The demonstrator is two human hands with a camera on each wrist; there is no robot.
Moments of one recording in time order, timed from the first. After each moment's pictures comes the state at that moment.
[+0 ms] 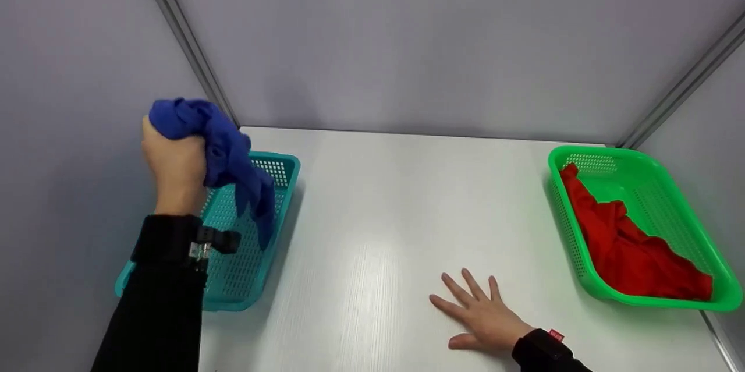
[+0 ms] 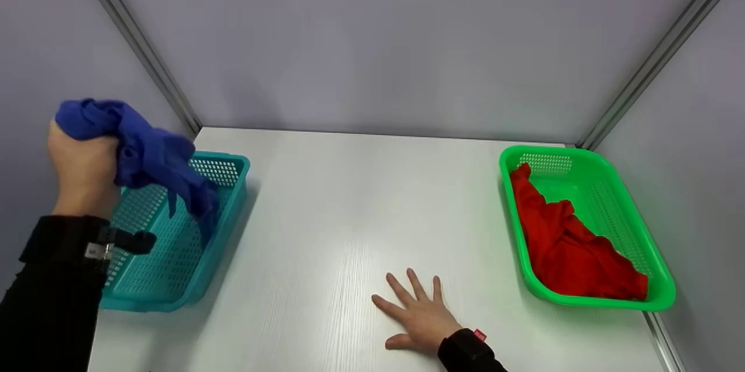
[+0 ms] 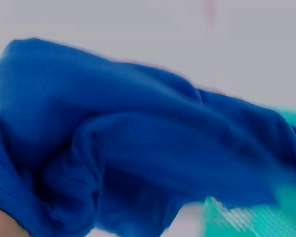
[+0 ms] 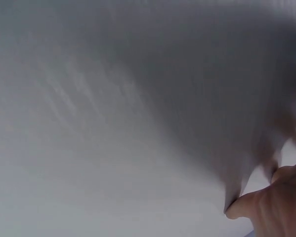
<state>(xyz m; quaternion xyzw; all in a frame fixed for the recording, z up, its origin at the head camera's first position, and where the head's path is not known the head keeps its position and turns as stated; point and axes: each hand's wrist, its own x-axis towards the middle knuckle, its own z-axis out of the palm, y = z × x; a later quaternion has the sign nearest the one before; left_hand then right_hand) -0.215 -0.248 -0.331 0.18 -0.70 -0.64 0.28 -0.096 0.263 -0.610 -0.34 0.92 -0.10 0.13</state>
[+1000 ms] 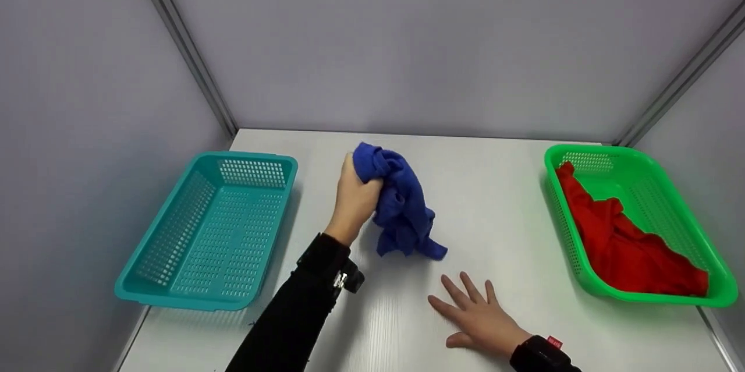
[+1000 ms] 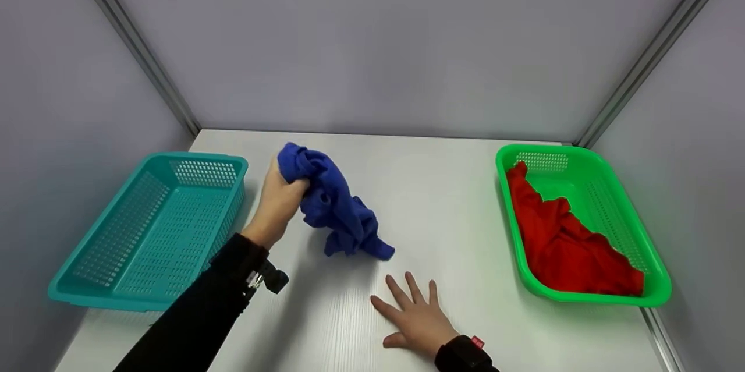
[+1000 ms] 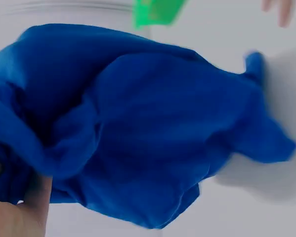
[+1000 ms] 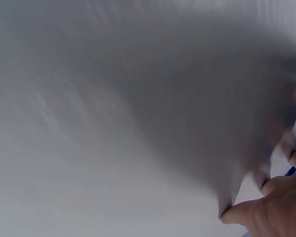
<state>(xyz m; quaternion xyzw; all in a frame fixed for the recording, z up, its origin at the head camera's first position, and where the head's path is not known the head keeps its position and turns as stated) -0.222 -0.046 -0.425 0.01 -0.77 -0.64 0.08 -0.094 0.246 -0.604 -0.33 0.93 -0.13 0.14</state>
